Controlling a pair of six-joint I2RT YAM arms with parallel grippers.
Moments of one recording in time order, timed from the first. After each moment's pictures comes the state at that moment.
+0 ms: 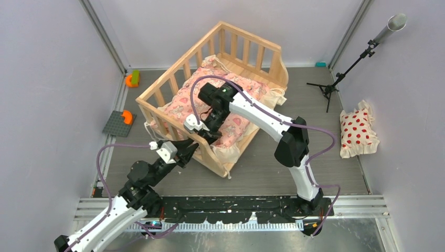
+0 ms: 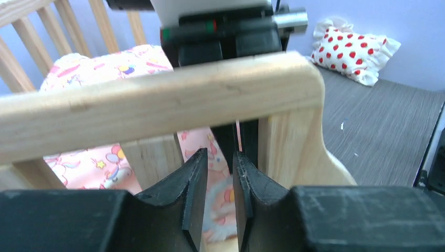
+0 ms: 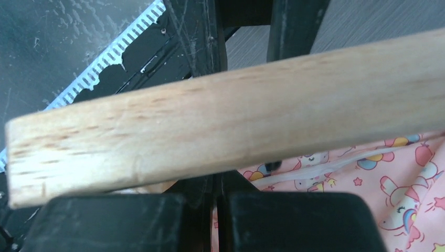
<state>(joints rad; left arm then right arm) -0.74 0.26 0.22 0.24 0.07 0.06 0.88 2.12 2.14 -1.46 -0.99 -1.38</state>
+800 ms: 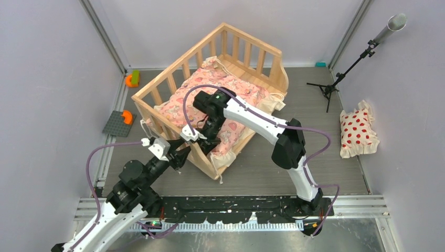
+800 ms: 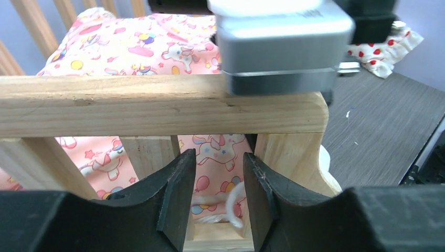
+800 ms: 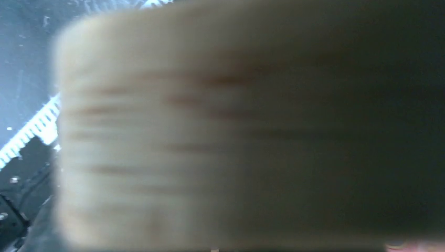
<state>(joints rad) -0.74 0.17 0.36 -0.10 -0.01 -0.03 0.94 2.14 2.14 -1.46 -0.91 -1.38</state>
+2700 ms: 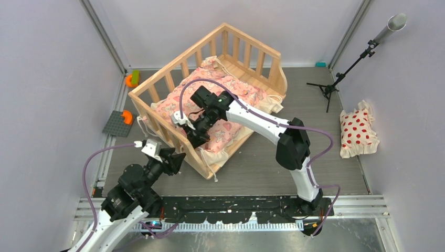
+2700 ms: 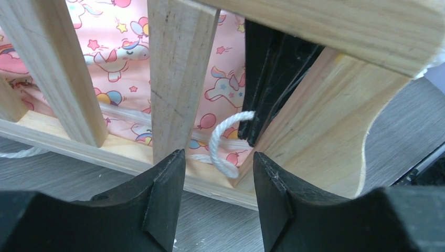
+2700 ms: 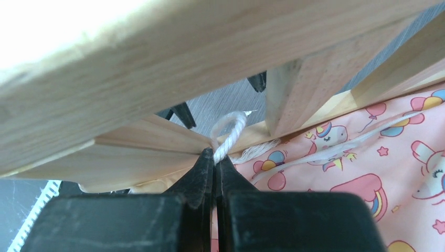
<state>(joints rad) -0.71 0.02 0.39 -0.48 -0.17 -0.26 0.93 2.09 1.98 -0.95 -0.97 -0.81</state>
